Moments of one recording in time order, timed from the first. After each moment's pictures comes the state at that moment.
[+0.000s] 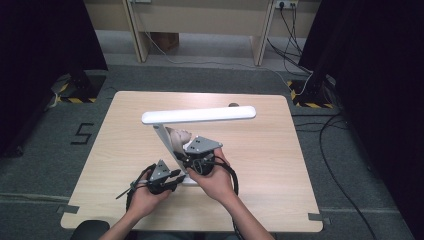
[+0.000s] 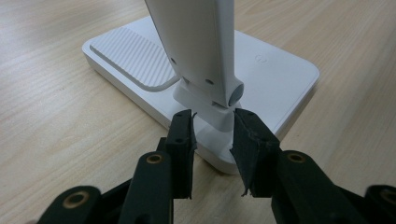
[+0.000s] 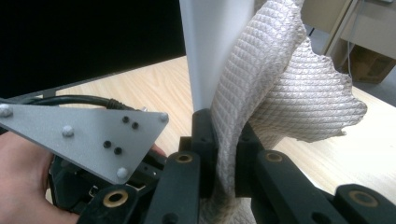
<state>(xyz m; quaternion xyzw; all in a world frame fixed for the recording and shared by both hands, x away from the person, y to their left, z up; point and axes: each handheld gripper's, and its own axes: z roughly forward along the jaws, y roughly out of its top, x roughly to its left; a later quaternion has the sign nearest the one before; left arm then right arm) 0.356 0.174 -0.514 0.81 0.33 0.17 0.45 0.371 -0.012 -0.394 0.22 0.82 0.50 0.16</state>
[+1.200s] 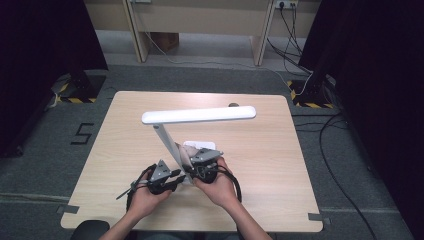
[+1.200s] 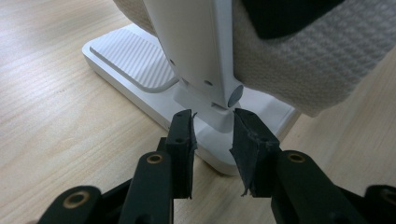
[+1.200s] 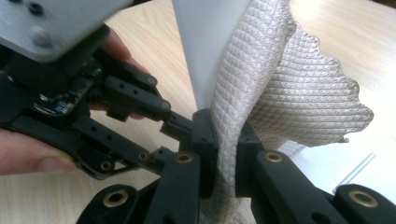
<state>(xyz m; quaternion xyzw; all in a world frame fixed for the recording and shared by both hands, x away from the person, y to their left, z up) 0.356 0.173 -0.514 0.81 0.33 0.17 0.45 0.377 -0.024 -0.453 0.26 0.85 0.45 0.11</state>
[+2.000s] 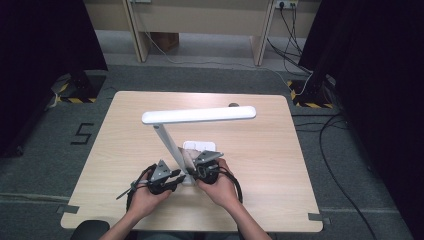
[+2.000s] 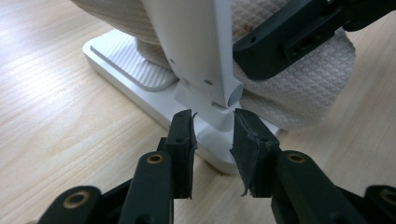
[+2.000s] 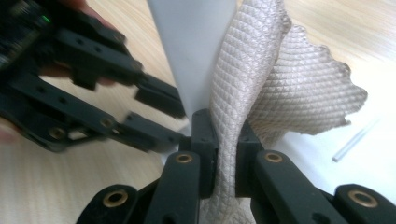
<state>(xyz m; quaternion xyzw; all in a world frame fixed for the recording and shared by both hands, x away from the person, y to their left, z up) 0.355 0.174 -0.511 0.82 0.33 0.18 0.44 0.384 -0.030 -0.475 0.29 0.86 0.41 0.11</state>
